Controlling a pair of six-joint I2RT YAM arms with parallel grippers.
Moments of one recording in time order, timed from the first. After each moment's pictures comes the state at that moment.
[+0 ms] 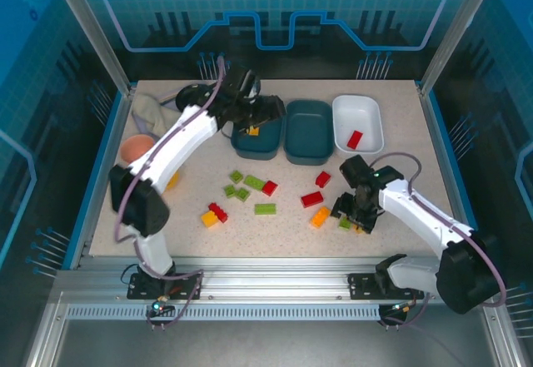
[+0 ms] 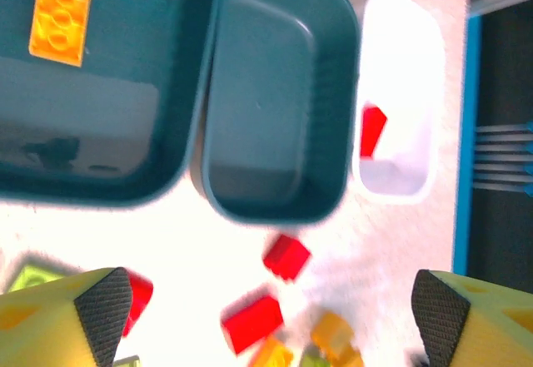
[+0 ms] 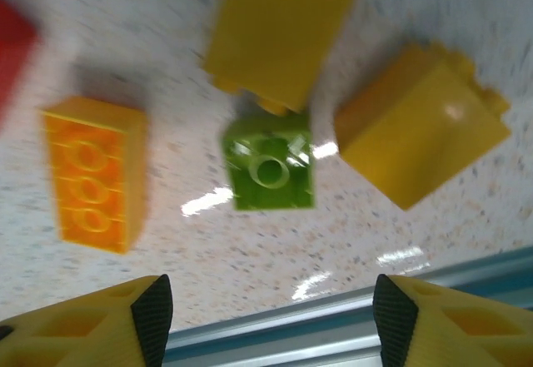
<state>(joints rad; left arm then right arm) -0.49 1.75 1.75 -0.84 0.20 -0.81 0.42 1.22 0.77 -1.09 -0.12 0.94</state>
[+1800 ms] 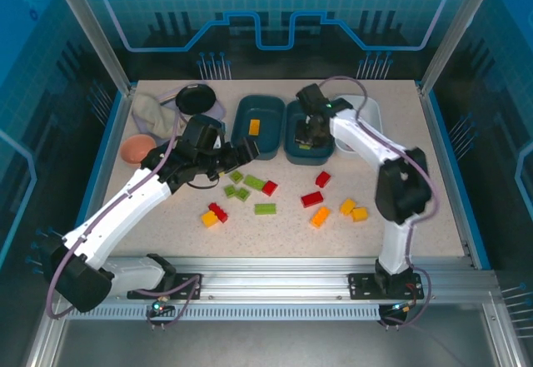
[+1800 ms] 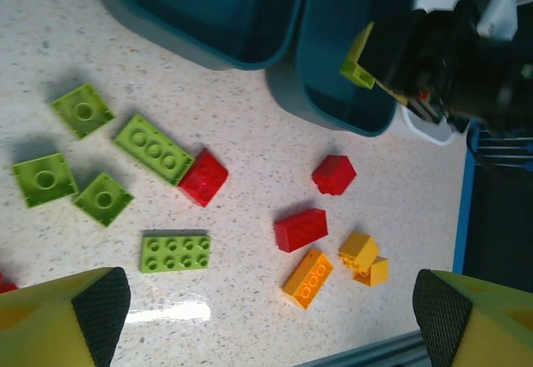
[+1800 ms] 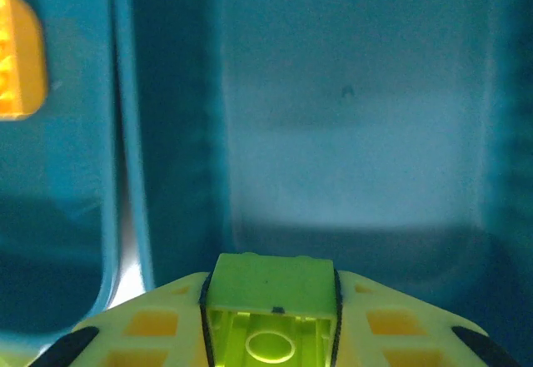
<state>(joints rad) -0.50 1.23 1.18 -0.77 0.14 -0.96 0.43 2.13 1.86 -0.95 0.03 0.57</state>
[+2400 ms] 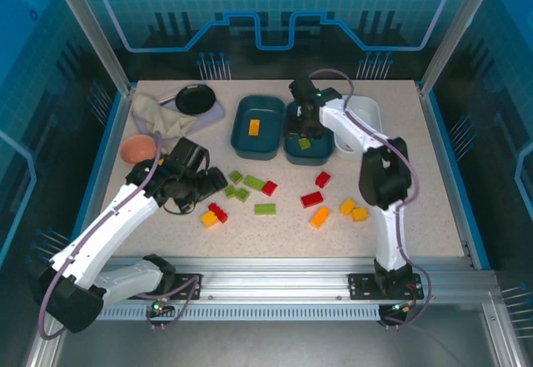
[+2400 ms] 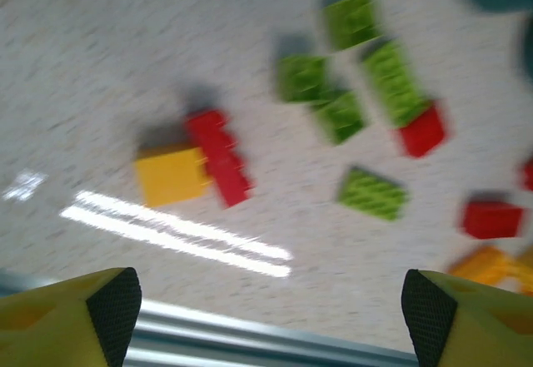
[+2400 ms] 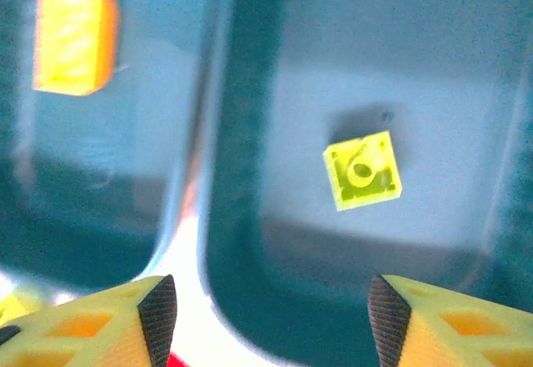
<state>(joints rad) -0.46 1.09 0.98 -1.13 0.02 -1.03 0.49 1.97 1.77 -0.91 0.00 0.43</state>
